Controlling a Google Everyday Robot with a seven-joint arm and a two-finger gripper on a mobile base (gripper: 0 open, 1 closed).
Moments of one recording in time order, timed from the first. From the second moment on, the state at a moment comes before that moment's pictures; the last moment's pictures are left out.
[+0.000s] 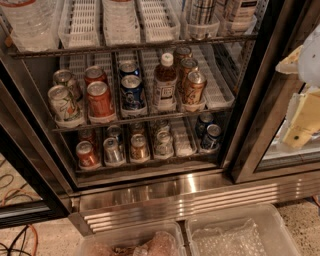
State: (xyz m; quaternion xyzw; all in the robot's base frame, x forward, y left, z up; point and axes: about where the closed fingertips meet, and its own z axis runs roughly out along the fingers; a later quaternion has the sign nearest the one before) arm 0.438 -0.217 0.976 -0.60 0.78 -0.03 0.16
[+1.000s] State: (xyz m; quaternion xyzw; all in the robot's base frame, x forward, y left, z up) arm 0.448 -0.199 0.998 -0.60 0.77 -0.05 0.19
